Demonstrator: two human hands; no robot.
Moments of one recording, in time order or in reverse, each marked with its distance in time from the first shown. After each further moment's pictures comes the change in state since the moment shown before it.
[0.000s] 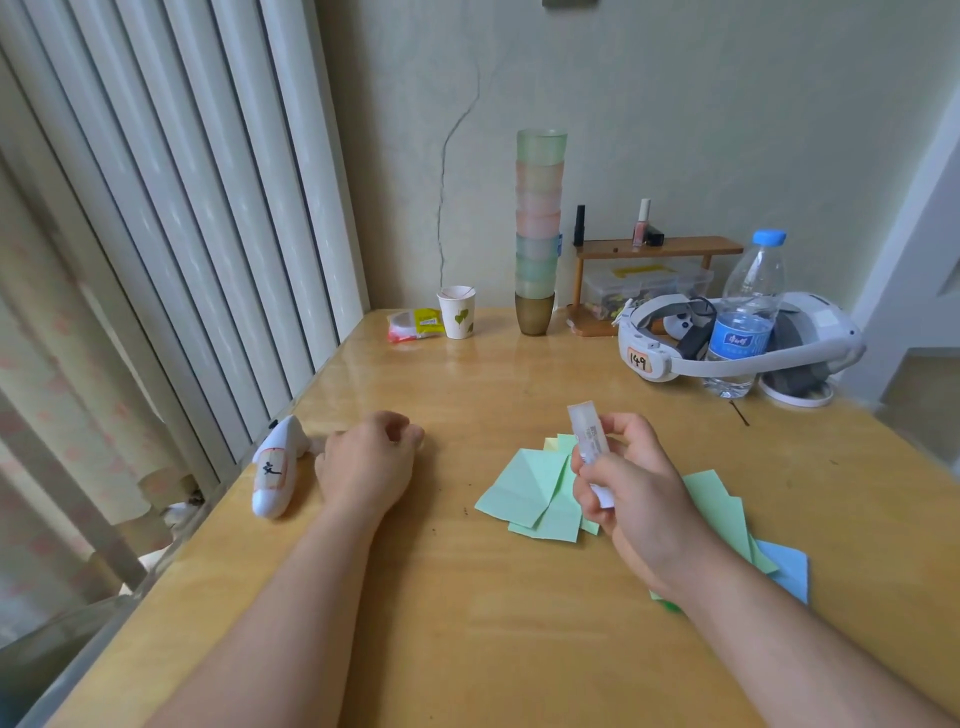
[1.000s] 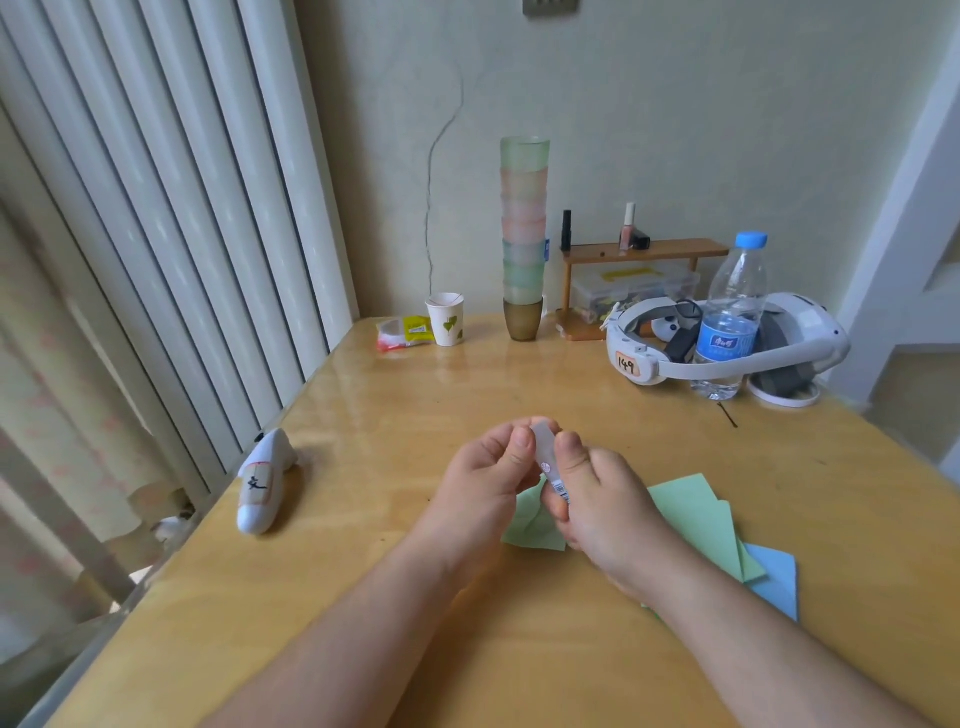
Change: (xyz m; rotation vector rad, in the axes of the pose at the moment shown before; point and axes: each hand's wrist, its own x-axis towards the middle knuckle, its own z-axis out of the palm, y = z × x) left_hand -0.093 0.092 0.016 -1.178 -0.628 0.364; right_hand -0.004 -0.005 0.015 -0.280 -0.069 -0.052
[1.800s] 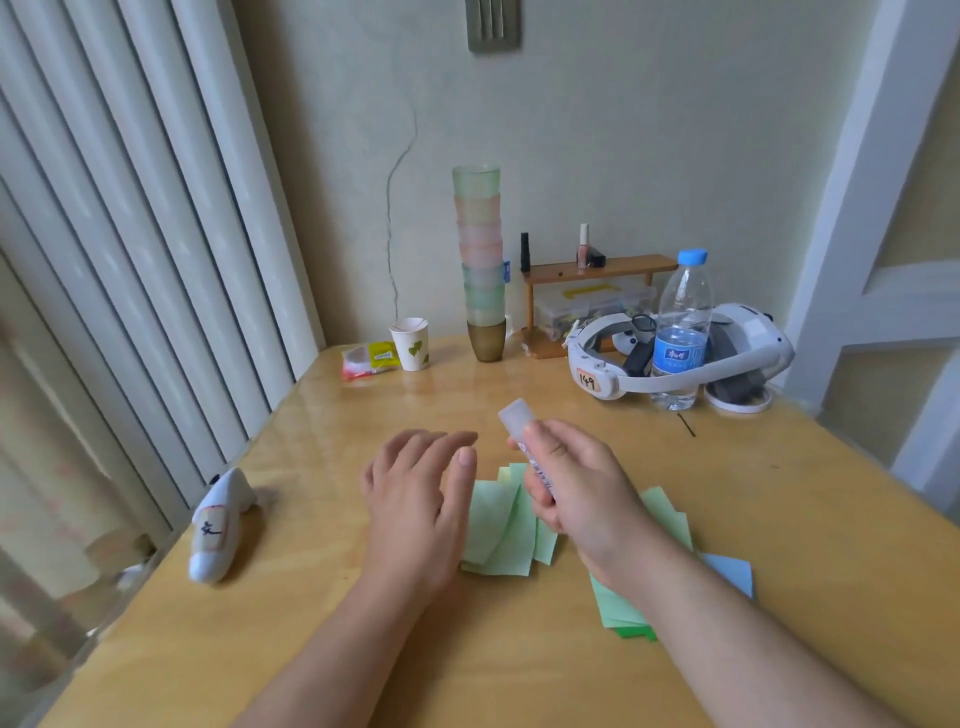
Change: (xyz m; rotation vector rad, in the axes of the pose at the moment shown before) left_hand 0.008 -0.016 -0.025 1.126 0.458 0.338; right_hand 0.013 -0.009 -0.022 0.218 0.070 -0.019
